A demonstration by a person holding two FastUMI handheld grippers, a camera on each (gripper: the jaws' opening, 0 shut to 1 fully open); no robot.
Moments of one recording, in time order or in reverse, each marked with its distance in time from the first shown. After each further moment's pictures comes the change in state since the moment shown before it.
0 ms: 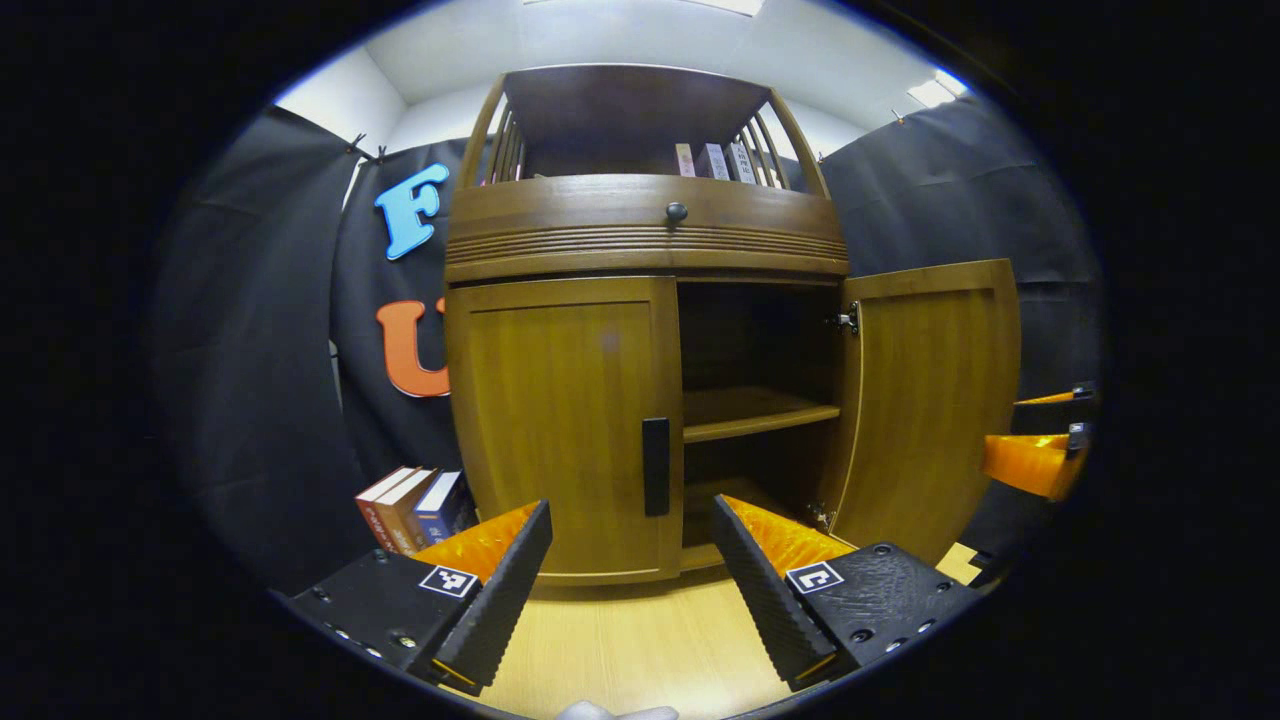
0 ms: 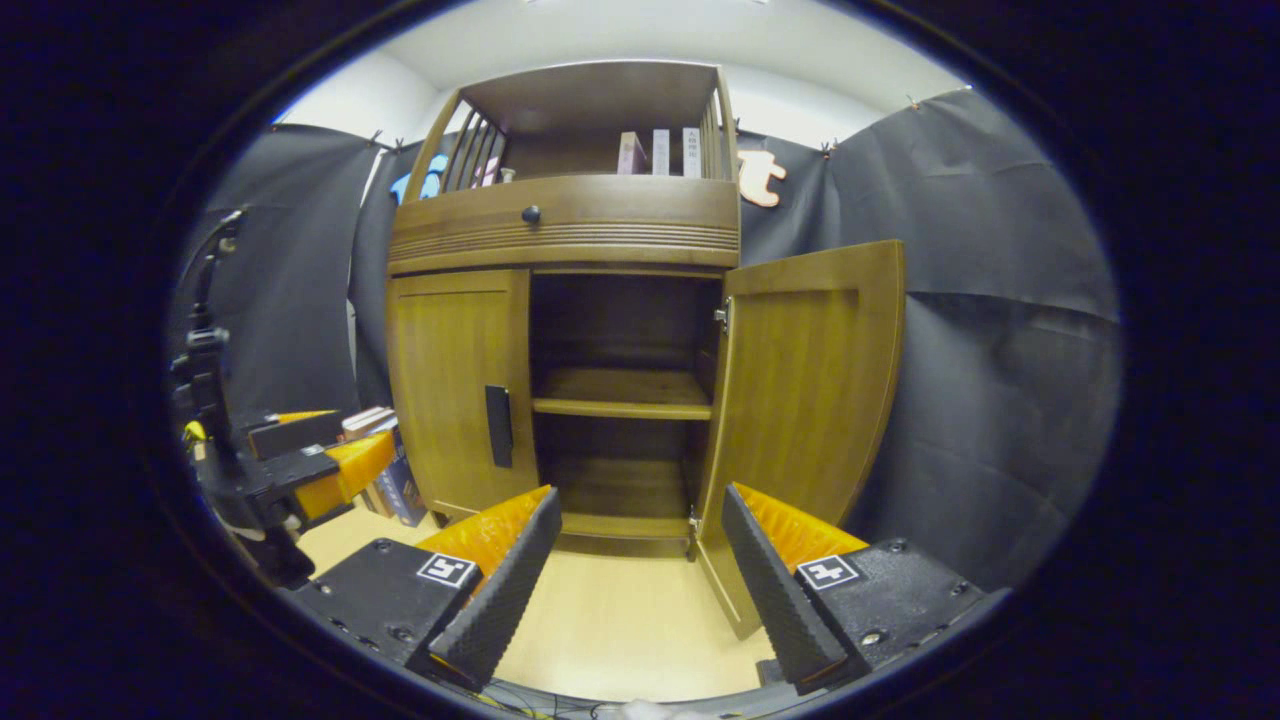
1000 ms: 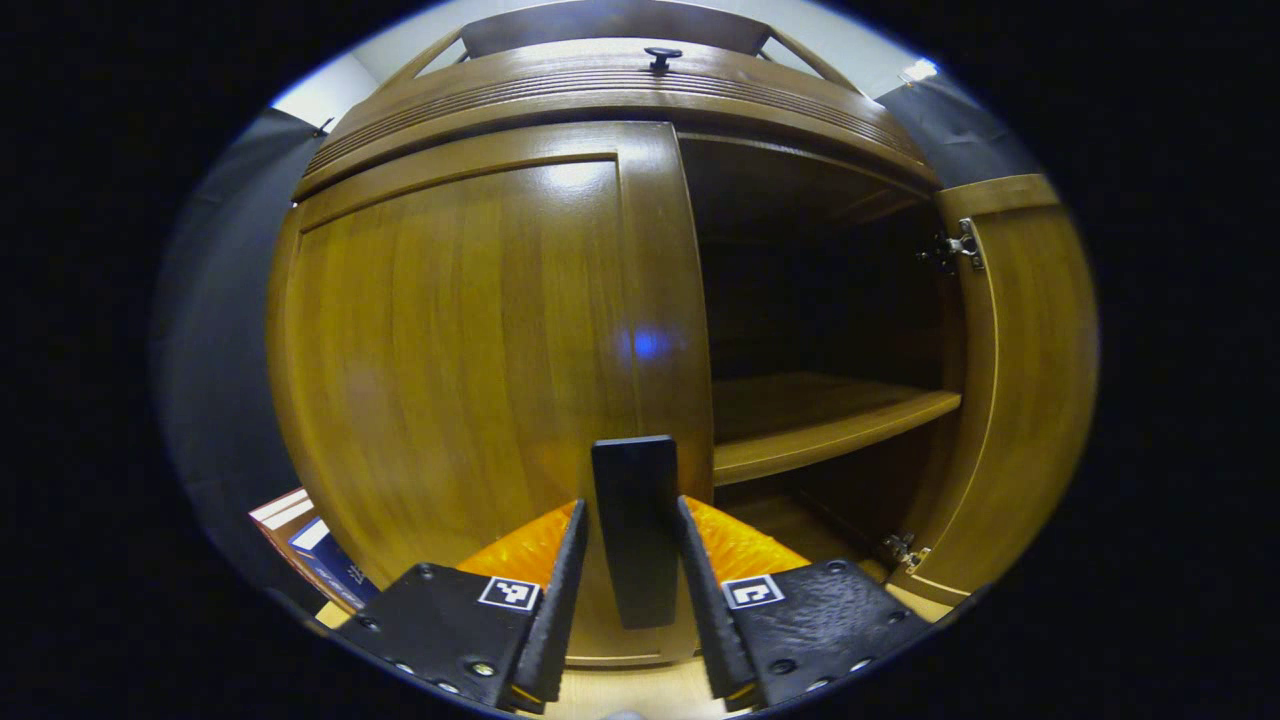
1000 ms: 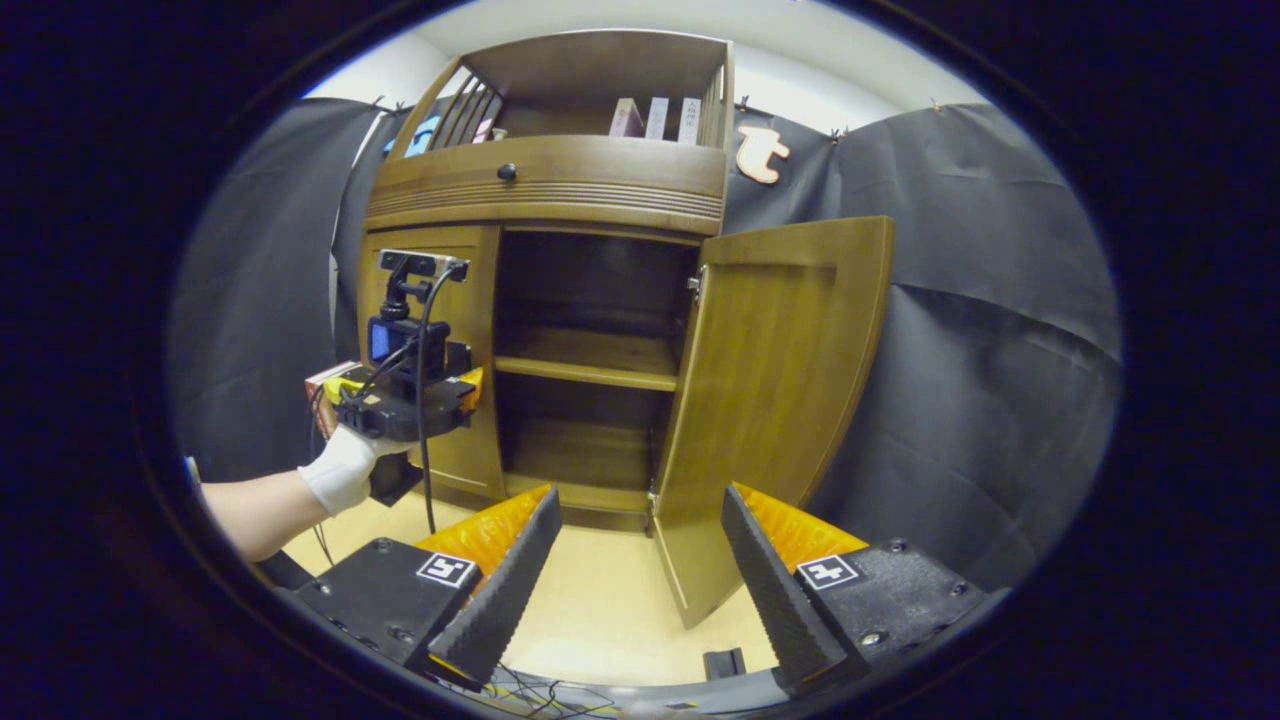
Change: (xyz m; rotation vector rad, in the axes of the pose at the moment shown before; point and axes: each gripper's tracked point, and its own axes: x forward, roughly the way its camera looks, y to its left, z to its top) left arm 0.209 -0.012 -0.041 0.016 -0.012 0.025; right arm 0.011 -0.031 -0.013 -0.075 0.120 -0.037
